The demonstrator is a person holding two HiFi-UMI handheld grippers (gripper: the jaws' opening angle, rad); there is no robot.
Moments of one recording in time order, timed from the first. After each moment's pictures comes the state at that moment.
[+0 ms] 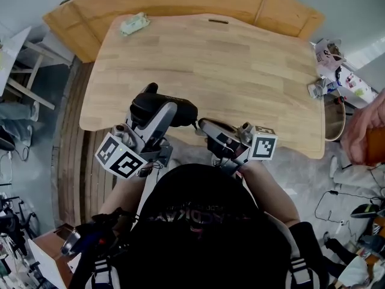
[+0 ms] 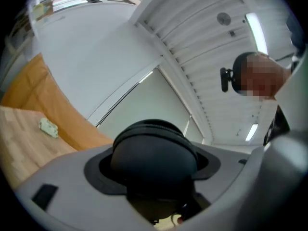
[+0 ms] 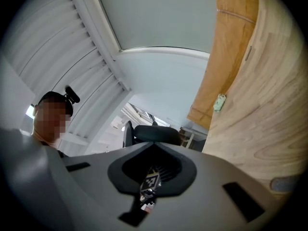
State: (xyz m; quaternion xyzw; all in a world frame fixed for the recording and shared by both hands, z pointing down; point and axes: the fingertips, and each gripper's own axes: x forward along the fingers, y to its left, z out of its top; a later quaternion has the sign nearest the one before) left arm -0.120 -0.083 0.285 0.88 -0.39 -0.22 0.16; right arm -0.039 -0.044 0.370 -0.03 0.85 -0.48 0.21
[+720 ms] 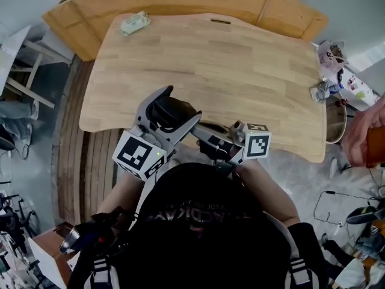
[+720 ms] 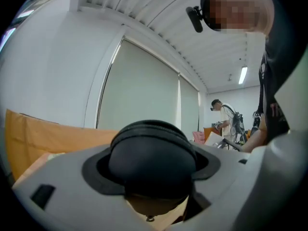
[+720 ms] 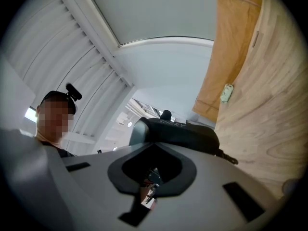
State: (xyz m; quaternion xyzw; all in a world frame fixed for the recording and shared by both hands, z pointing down) left arm -0.073 -0.096 0.330 0.92 -0.39 0.04 0.03; right arm -0.068 -0.047 0.361 0.02 0.85 -0.49 0.19
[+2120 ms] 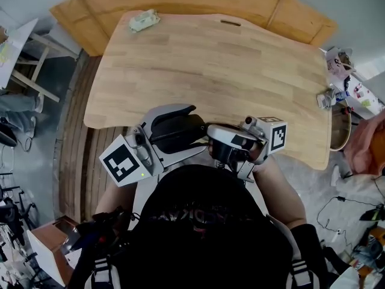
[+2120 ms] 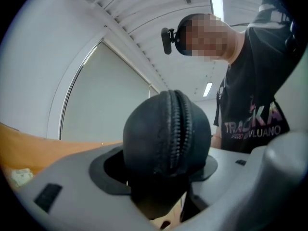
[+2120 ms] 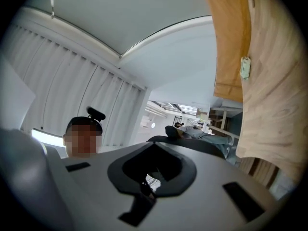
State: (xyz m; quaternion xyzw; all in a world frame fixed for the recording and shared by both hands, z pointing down) left arm -0.052 -0.039 0.286 0.98 -0.20 -0.02 -0.01; right arm -0.049 -0.045 0.298 0.18 0.79 -0.53 0.24
